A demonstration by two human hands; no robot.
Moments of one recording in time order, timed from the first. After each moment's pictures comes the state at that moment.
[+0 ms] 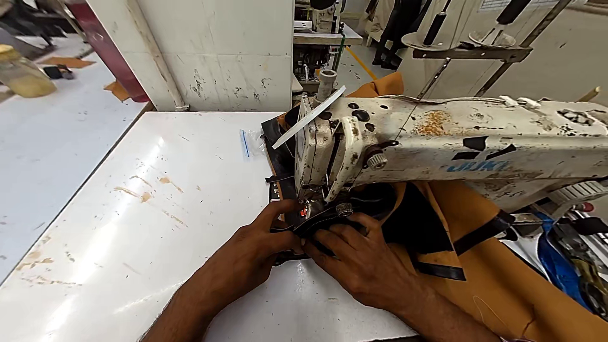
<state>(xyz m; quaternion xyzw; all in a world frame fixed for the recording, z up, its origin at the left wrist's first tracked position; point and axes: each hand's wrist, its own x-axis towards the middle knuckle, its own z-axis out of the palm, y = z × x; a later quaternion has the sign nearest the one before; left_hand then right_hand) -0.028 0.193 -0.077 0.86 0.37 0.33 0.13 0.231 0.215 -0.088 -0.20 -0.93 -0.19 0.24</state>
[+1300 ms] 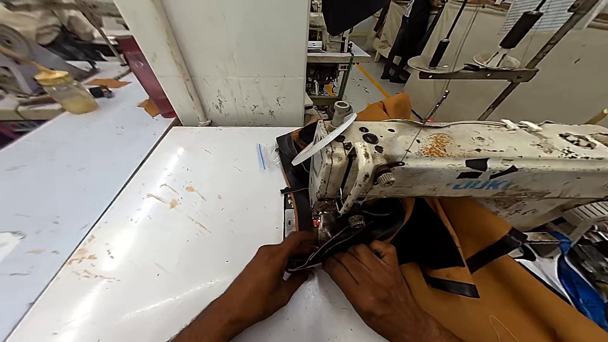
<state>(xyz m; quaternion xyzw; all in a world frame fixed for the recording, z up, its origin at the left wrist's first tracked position) -0.017 0.174 -0.094 0.78 0.43 0.36 0.27 0.219 0.195 -0.096 -0.29 -0.88 -0.20 0.30</state>
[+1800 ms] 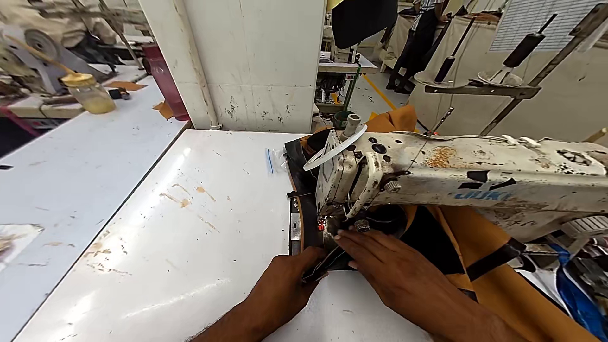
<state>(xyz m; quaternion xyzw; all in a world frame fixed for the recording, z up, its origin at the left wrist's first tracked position) 0.005 0.163 -0.103 0.78 0.47 0.38 0.17 0.250 0.218 -0.056 -0.26 -0.94 -0.09 0.20</state>
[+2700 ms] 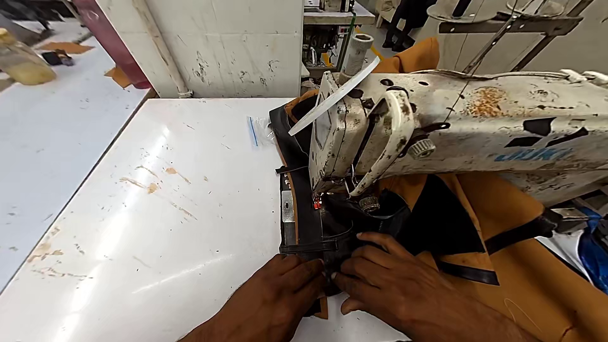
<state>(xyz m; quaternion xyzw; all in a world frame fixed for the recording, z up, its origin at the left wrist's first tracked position) -0.014 0.140 -0.113 0.90 0.34 0.26 0.02 0.254 0.194 -0.080 -0.16 -0.97 -0.01 0.17</state>
